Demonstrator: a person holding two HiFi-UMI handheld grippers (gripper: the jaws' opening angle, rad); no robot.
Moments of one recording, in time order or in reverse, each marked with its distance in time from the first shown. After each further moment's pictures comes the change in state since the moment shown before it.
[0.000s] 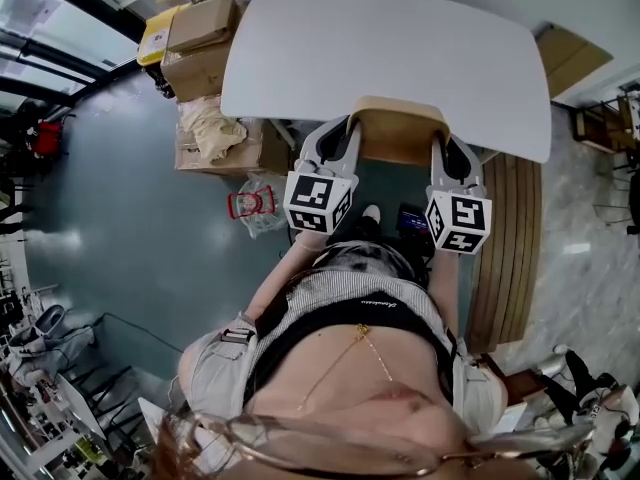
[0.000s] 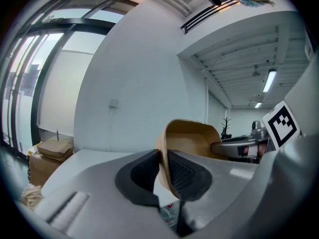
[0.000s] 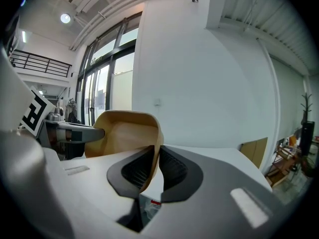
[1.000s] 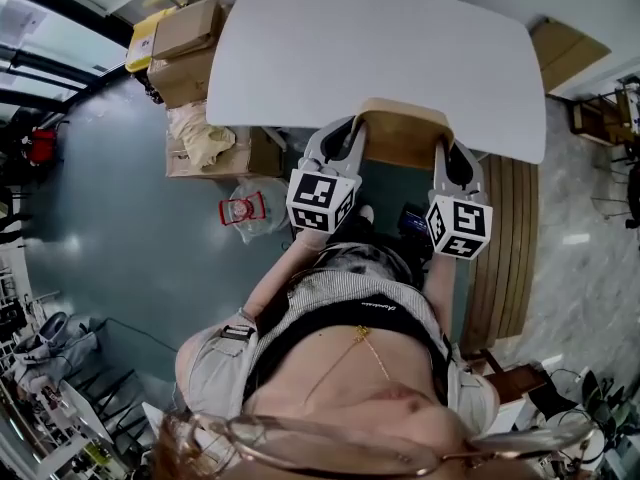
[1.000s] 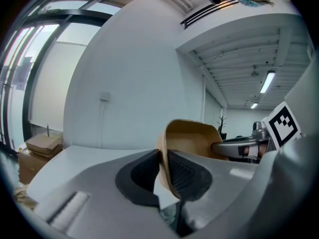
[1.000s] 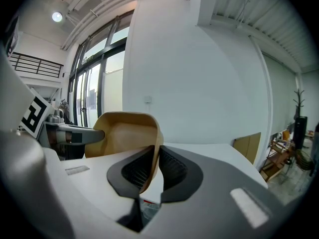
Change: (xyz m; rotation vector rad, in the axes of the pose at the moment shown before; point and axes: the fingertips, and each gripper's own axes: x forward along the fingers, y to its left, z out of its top) left arm 0.053 -0.015 -0.013 -0.012 0.039 -0.064; right arm 0.013 -0.045 -0.015 0.047 0.020 -0.068
